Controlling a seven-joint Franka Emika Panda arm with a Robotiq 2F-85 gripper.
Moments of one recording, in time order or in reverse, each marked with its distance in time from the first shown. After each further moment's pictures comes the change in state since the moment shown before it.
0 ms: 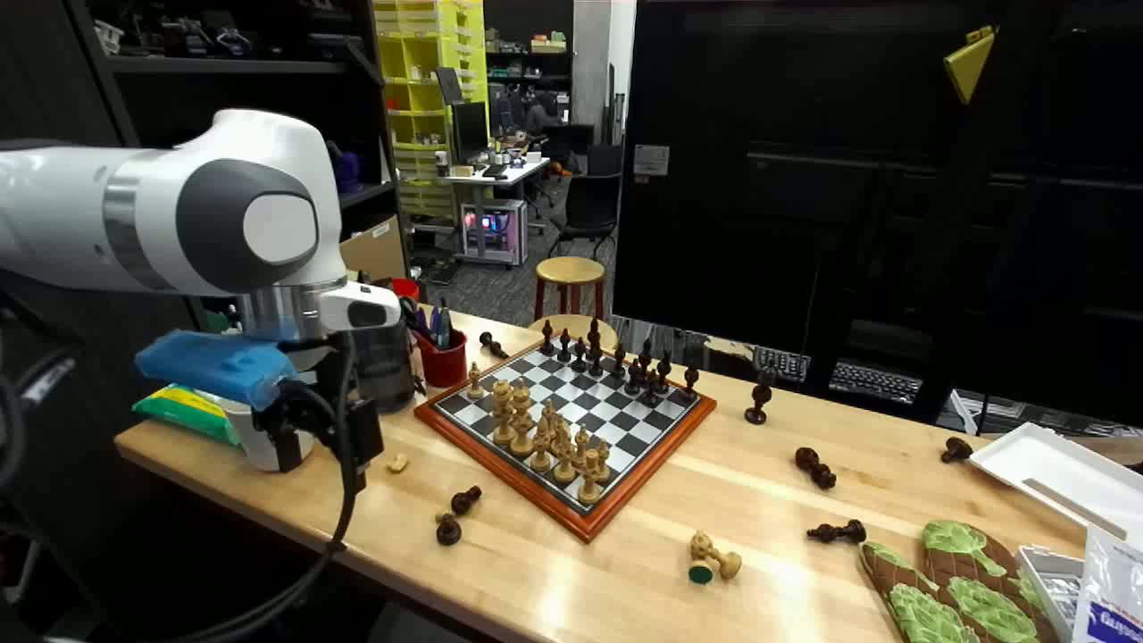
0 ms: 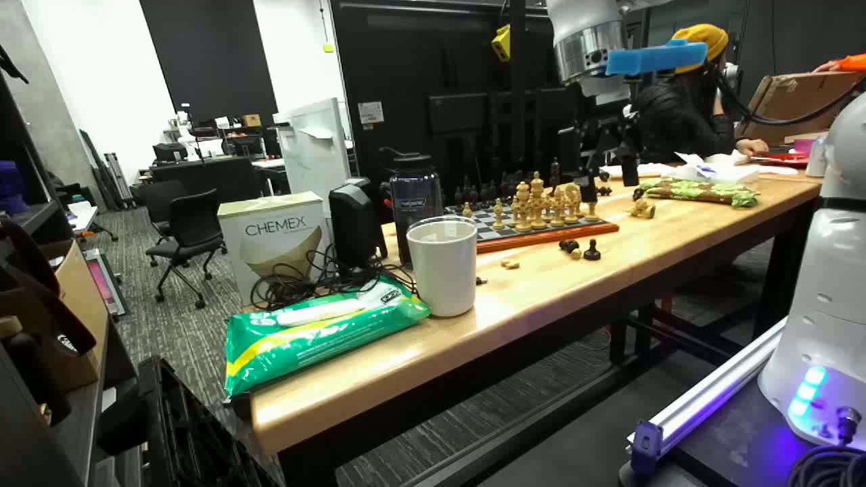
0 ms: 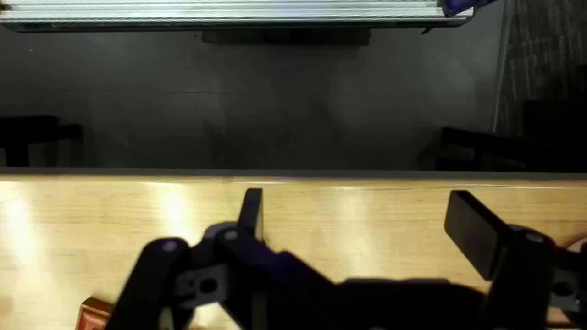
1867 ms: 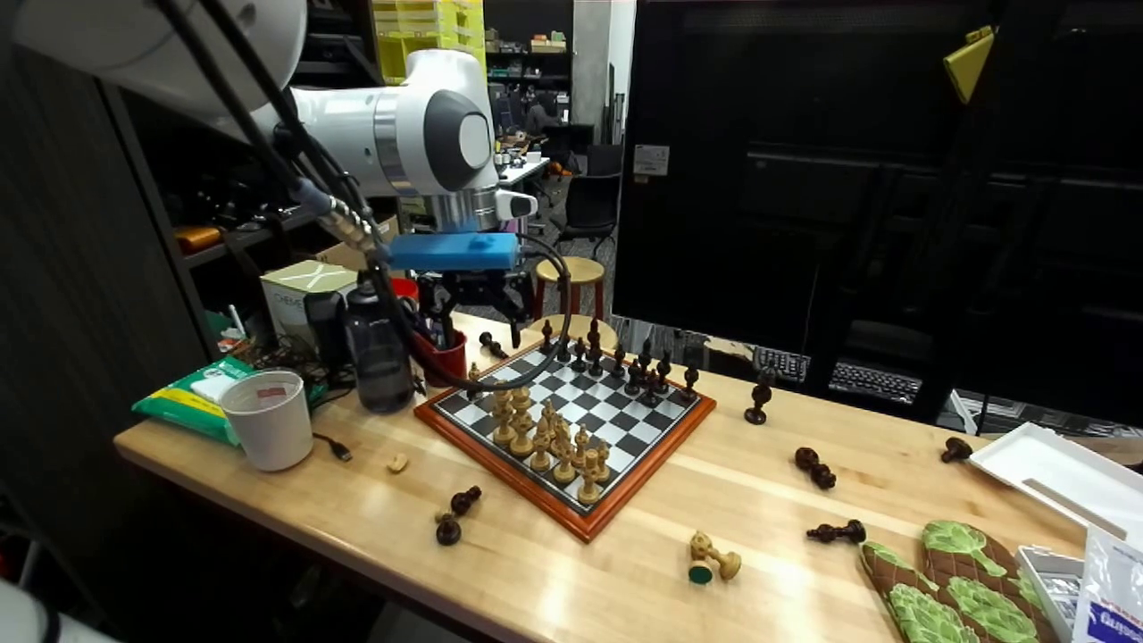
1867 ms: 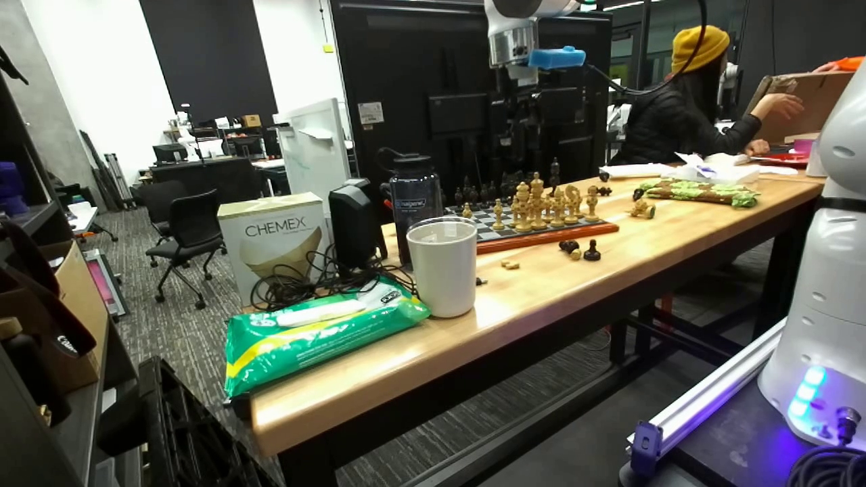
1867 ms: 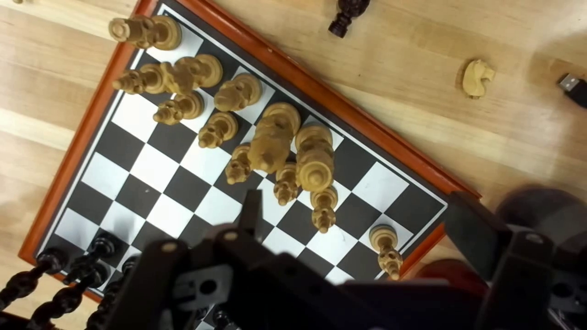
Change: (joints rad) arm -0.079 0.543 -0.174 0.517 -0.252 0.190 -0.386
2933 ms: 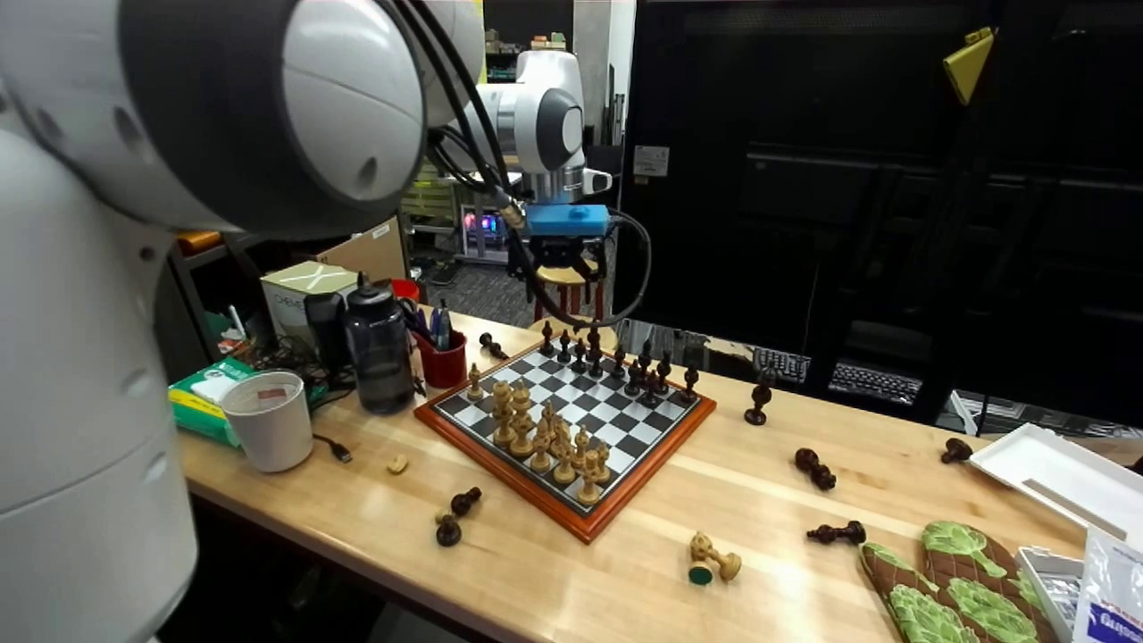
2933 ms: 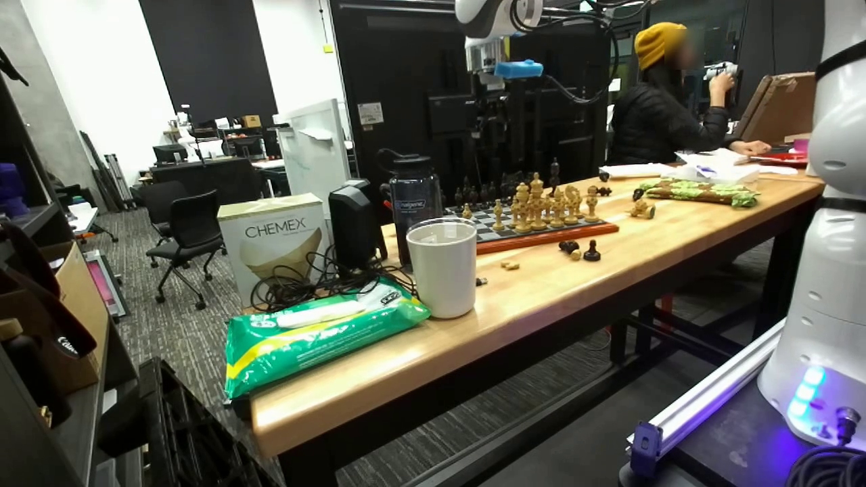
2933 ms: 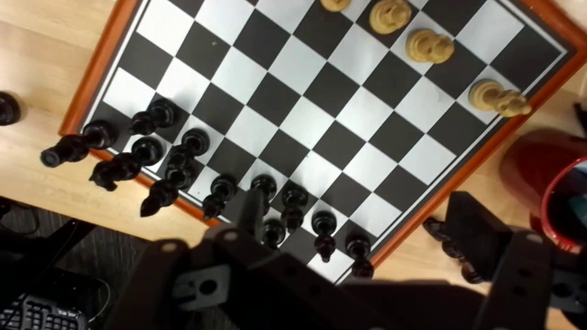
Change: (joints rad) arm -0.059 0.410 -0.060 0.507 0.004 -0.032 -0.130
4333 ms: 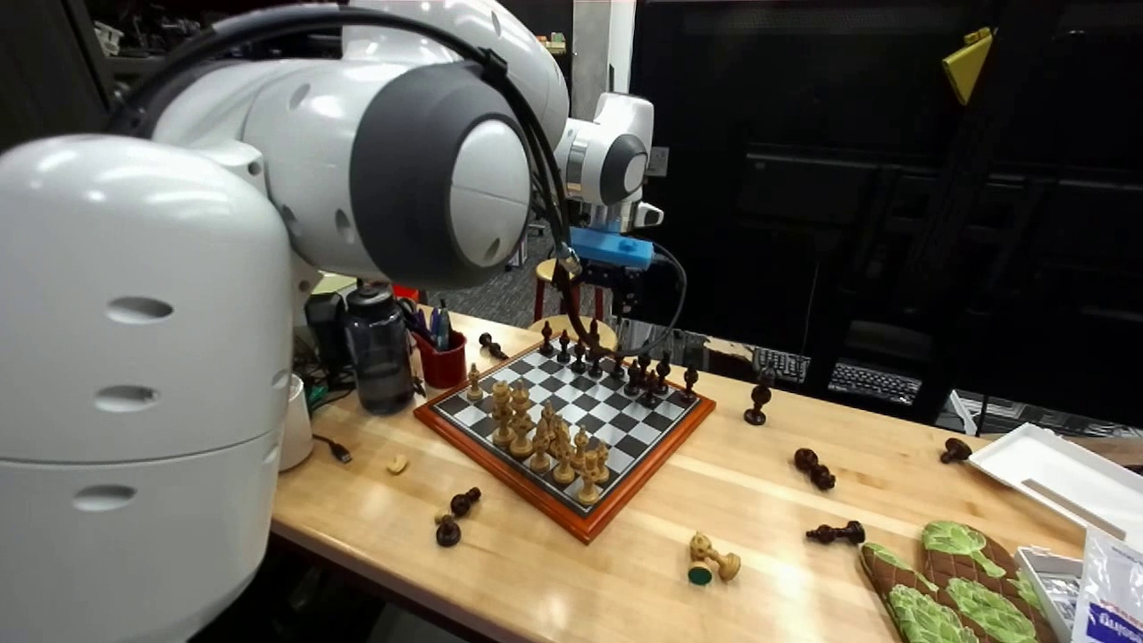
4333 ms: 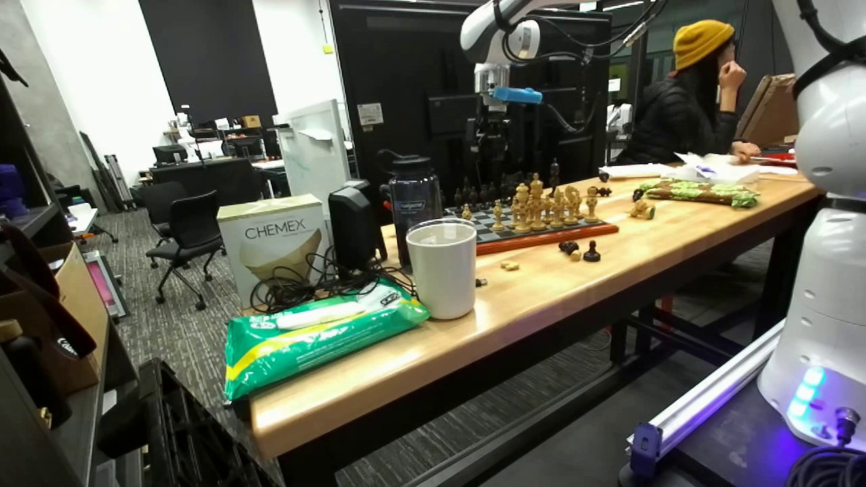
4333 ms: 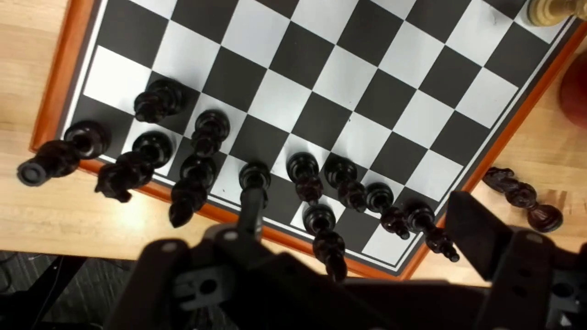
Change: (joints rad) arm -0.095 0.235 -0.016 0.235 0.152 -0.035 -0.019
